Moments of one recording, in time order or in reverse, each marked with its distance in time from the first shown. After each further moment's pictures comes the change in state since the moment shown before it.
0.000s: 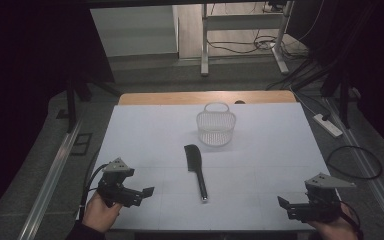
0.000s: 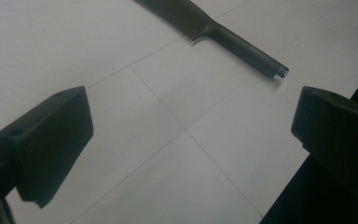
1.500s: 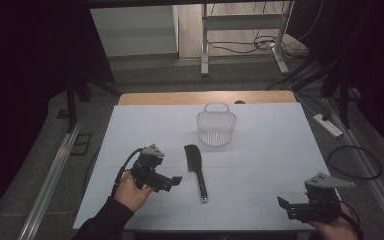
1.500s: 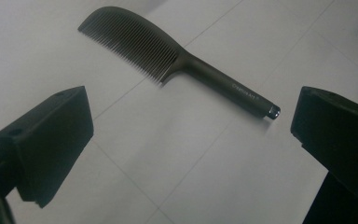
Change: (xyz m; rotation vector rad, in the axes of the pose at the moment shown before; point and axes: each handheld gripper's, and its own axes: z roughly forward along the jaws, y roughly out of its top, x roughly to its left) left arm -0.018 0.059 0.060 0.083 -0.061 0.077; right arm 0.000 0.000 0.001 0.006 0.006 -0.002
